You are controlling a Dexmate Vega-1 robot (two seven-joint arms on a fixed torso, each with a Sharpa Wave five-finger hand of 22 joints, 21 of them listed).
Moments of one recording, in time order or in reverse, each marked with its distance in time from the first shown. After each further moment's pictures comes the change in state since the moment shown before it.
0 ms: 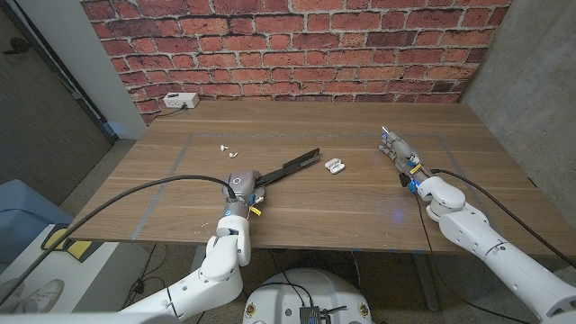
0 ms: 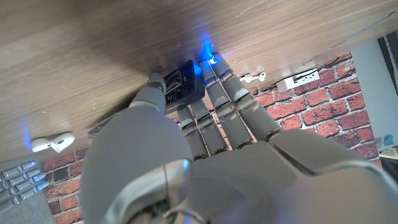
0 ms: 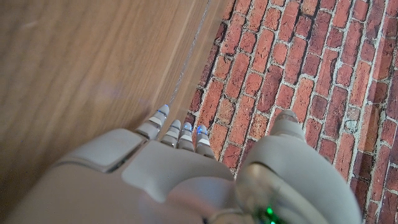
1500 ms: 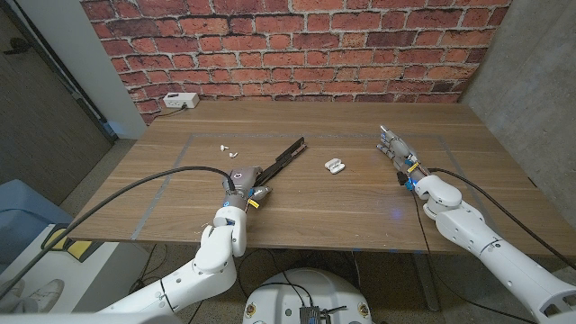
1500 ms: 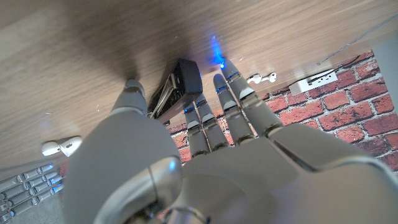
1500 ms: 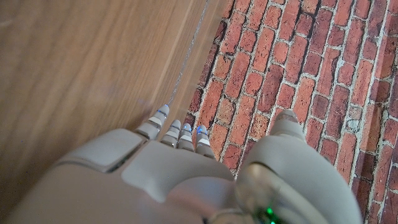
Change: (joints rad) left arm -0.012 0.028 -0.046 -0.025 0.054 -0.055 -0.160; left_hand -0.145 -0.126 -0.130 0.040 -0.003 -0.299 0.027 -0.055 0.014 -0.330 0.036 -0.082 -0.008 -0.387 0.086 -0.050 -0.008 -0.206 0.073 -0.093 -0.011; right arm 0.024 0.018 -0.010 0.019 -0.006 -0.002 -0.002; right_hand 0.000 0.000 0.000 0.000 0.000 0.000 0.000 0.000 0.000 -0.006 0.006 0.000 0.000 0.000 0.000 0.000 0.000 0.000 0.000 0.000 0.000
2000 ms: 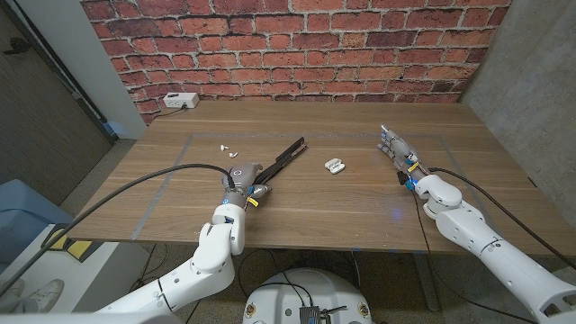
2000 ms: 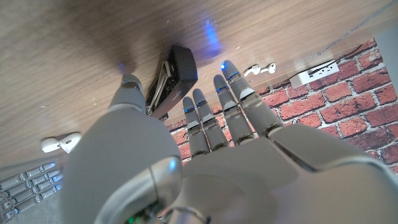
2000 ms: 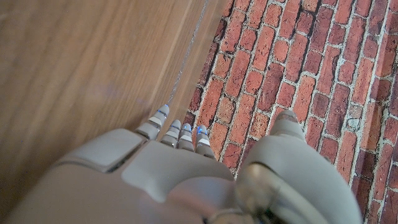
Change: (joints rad) left arm 0.004 0.004 -0.018 -0.009 0.082 -0.025 -0.043; left_hand 0.000 0.000 0.000 0.000 0.000 -0.011 0.000 0.000 0.003 -0.005 0.005 0.000 0.000 -0.010 0.004 0.000 0.000 -0.007 -0.004 0.000 -0.005; right arm -0.001 0.001 0.006 0.001 0.001 -0.001 -0.003; right_hand 0.000 0.000 0.000 0.000 0.000 0.000 0.000 0.000 0.000 0.000 0.000 0.000 0.000 0.000 0.000 0.000 0.000 0.000 0.000 0.000 0.000
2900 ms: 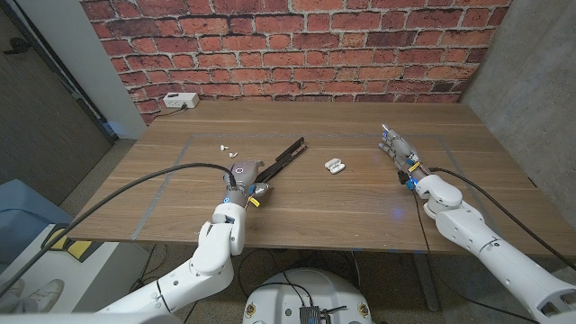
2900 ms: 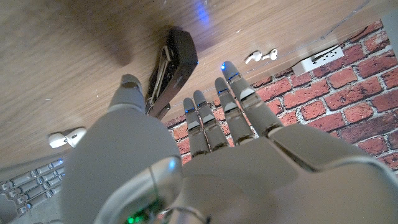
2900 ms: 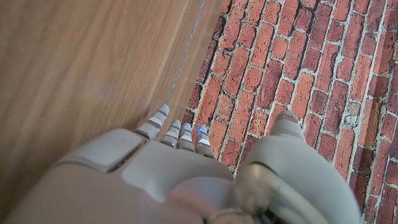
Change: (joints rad) left arm 0.014 0.004 -0.010 -0.017 0.039 -0.017 -0.014; left_hand 0.000 0.000 -0.007 -0.001 0.000 -0.017 0.002 -0.008 0.000 -0.036 0.004 -0.012 -0.005 -0.052 0.006 0.000 0.000 -0.015 0.004 0.000 0.000; right arm 0.008 0.007 -0.001 0.024 0.001 0.023 0.006; right_hand 0.000 0.000 0.001 0.006 0.000 0.000 0.000 0.000 0.000 0.000 0.000 0.000 0.000 0.000 0.000 0.000 0.000 0.000 0.000 0.000 0.000
